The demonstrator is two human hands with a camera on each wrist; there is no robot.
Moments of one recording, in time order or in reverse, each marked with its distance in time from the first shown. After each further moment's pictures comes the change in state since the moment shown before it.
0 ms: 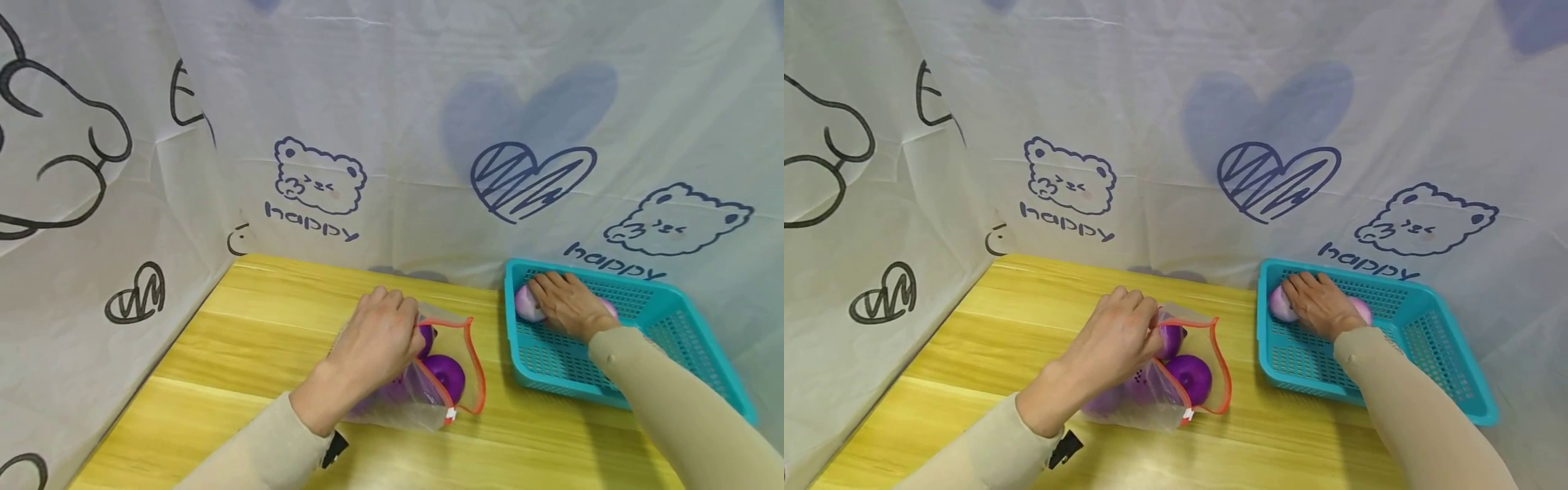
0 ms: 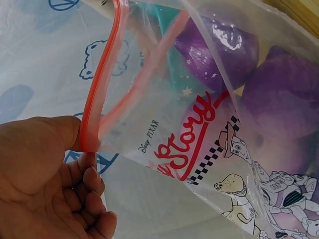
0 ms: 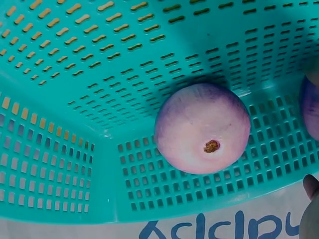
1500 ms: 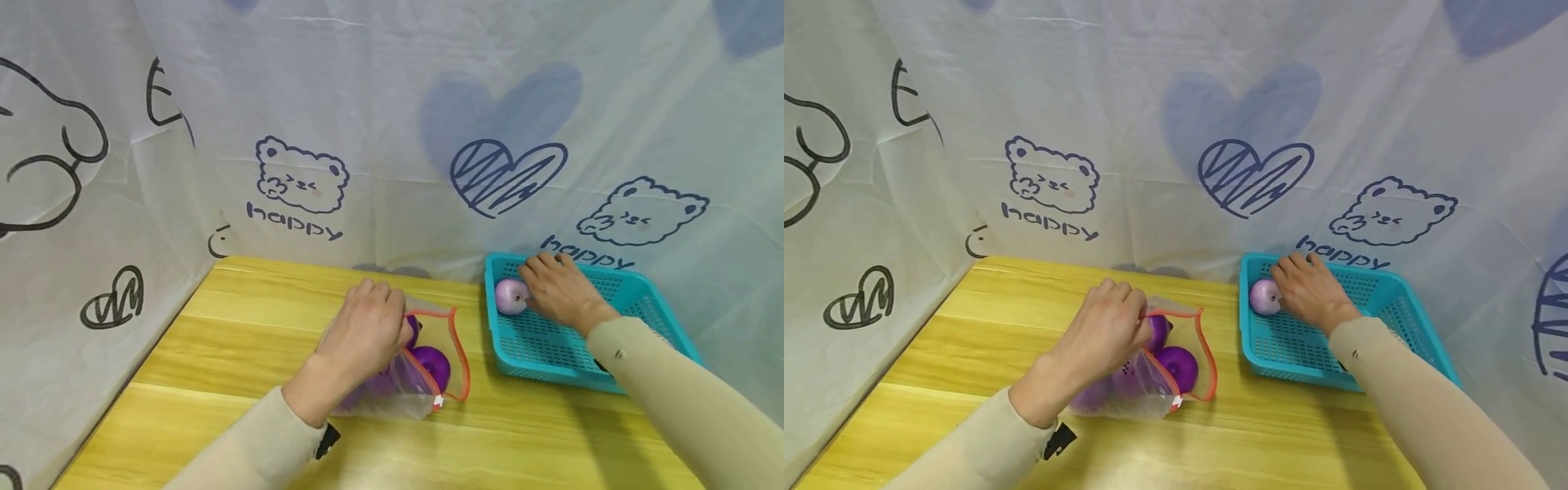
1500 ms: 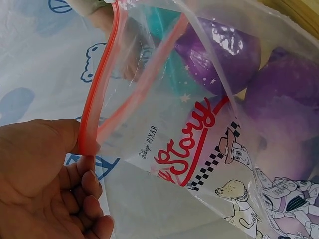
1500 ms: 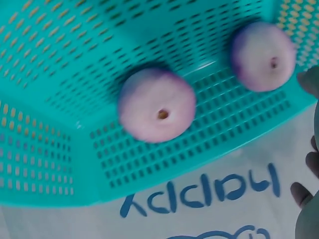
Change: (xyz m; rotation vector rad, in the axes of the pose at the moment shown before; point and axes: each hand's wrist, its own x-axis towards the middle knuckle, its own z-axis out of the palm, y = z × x) left_hand 0.003 0.001 0.006 0.024 0.049 0.037; right_hand -0.009 -0.004 -0.068 -0.028 0.001 0.139
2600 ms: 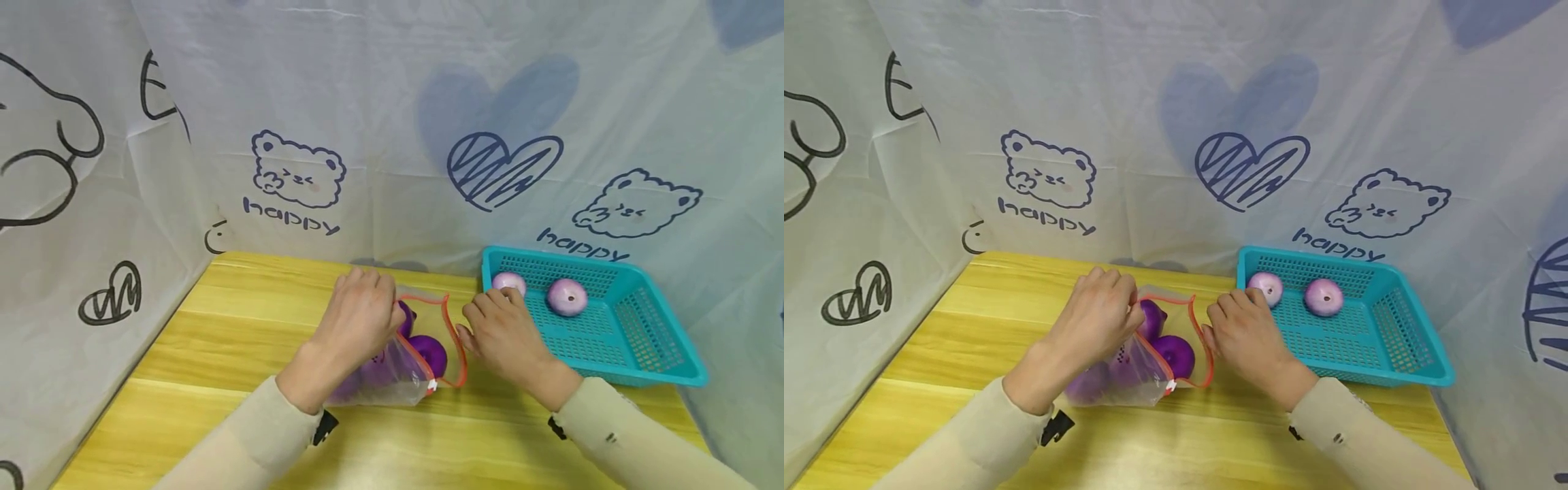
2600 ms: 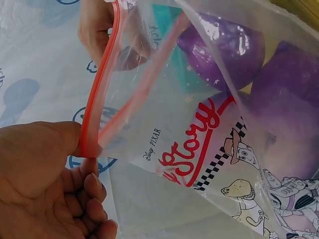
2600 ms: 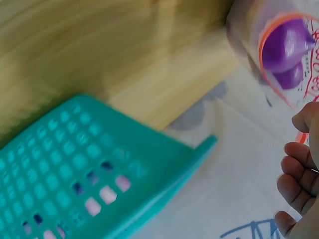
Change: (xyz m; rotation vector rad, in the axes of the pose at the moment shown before) left_hand 0.004 -0.003 -0.009 -0.037 0.053 -0.054; right_hand -0.006 -0.132 -0.077 0.257 0.500 0.020
